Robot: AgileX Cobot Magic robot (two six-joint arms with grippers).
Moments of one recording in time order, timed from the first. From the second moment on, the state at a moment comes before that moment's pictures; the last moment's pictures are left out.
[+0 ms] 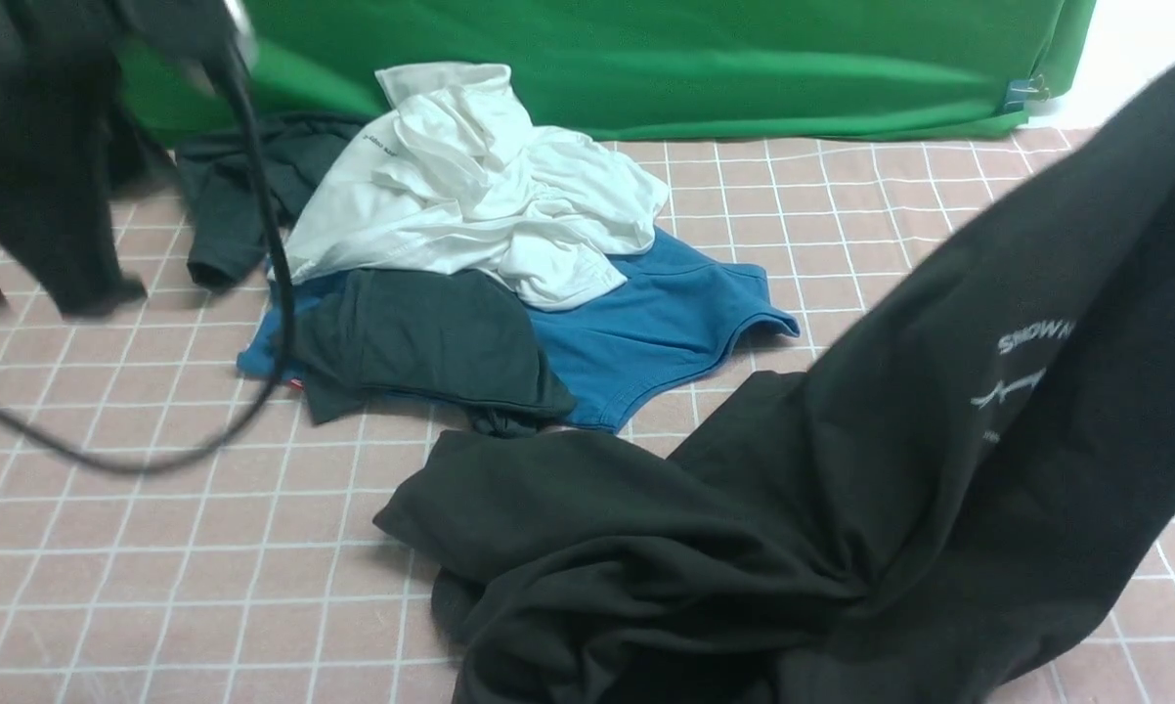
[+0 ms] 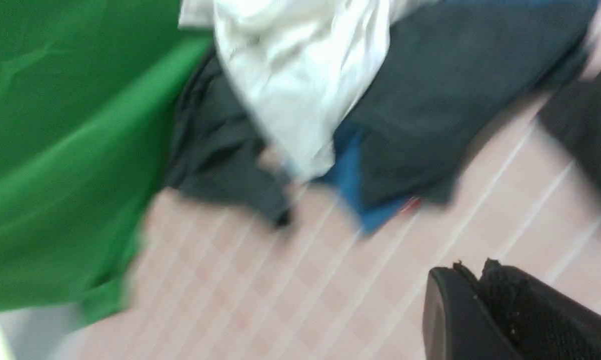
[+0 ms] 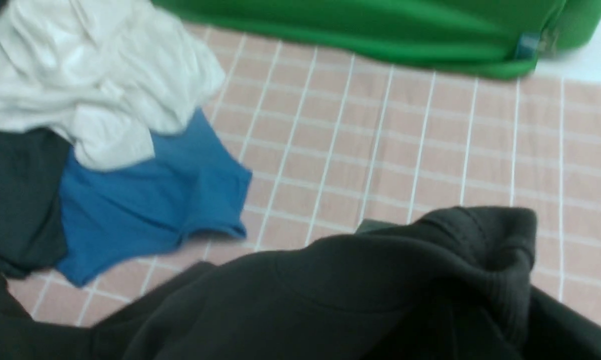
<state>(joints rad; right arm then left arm) -0.13 1.26 -1.34 0.39 0.84 -0.36 -0.32 1.18 -1.35 0.12 1.07 0.70</state>
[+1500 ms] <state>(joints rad) -0.13 1.28 -1.28 0.39 0.84 -0.40 -0.38 1.53 -0.62 -0.84 0.55 0.98</state>
